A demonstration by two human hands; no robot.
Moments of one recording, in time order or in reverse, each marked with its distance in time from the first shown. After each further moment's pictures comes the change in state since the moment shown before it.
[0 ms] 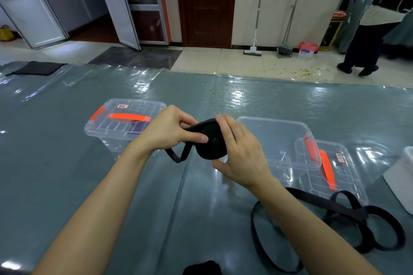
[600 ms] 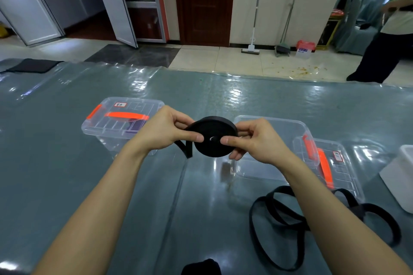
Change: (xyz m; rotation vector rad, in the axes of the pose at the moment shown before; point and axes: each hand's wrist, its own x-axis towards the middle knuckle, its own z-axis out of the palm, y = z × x) left_hand -0.001 -0.012 -0.002 -0.130 -0.028 -0.004; right_hand 0.031 0.020 -0.061 0.974 -0.440 0.688
